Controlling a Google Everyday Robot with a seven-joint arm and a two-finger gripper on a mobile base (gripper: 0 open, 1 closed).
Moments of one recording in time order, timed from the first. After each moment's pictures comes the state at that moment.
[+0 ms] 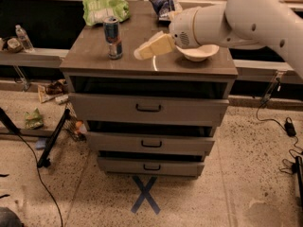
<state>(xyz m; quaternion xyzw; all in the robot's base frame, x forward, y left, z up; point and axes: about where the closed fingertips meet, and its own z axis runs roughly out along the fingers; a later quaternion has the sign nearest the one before) 0.670 -0.009 0.956 -0.45 0.69 0.20 0.52</state>
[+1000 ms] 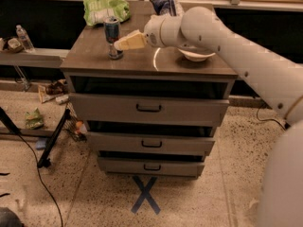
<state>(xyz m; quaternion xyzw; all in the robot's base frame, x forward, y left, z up) 0.785 0.051 0.913 -0.38 0.70 0.21 0.57</state>
